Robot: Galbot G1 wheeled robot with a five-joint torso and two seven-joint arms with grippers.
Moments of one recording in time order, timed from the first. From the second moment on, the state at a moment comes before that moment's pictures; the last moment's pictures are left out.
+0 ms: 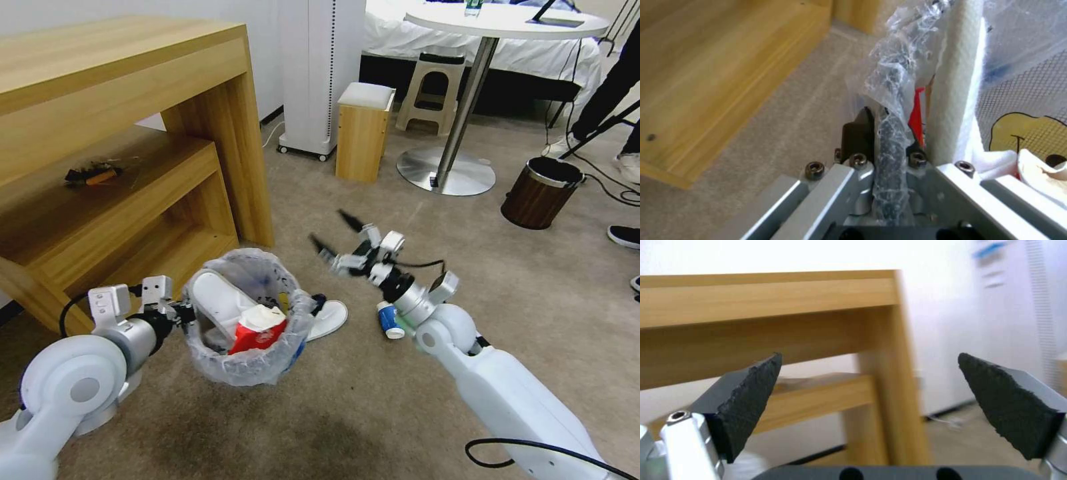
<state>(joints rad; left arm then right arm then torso) 1.33 -0.79 -0.63 -2.28 -1.34 0.71 -0.69 -0.84 1.01 0.04 1.76 0.84 0.28 -0.23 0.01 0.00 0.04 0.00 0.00</state>
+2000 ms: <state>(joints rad) 1.35 -0.83 -0.72 -2.27 -1.39 0.70 -0.72 -0.98 0.99 0.22 1.67 0.80 0.37 -0.19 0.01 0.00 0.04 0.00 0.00</state>
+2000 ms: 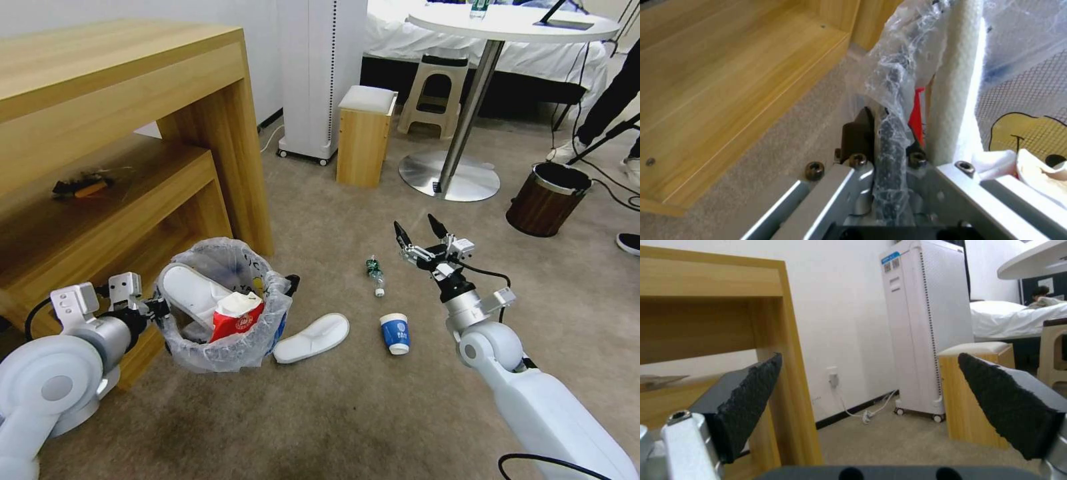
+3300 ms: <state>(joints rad) 1.37 -0.83 -0.73 -2.29 -1.39 0.70 -0.72 -0.98 0.99 0.22 1.67 0.80 0.37 -0.20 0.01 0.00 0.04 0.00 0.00</state>
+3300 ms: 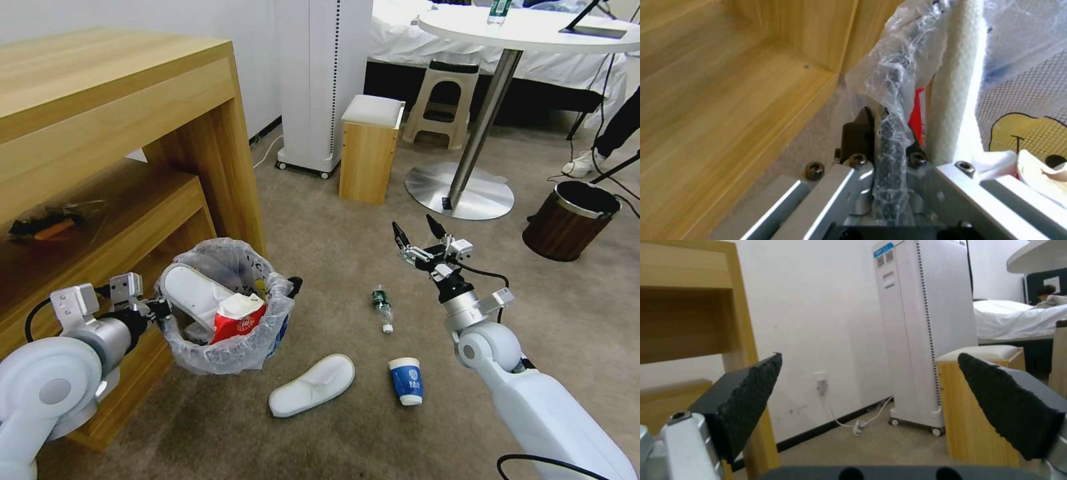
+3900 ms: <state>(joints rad) 1.36 -0.82 -0.73 -2.29 -1.39 0.70 -0.72 -1.03 0.96 0.22 1.73 0.70 0.15 -0.02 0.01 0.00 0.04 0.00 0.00</state>
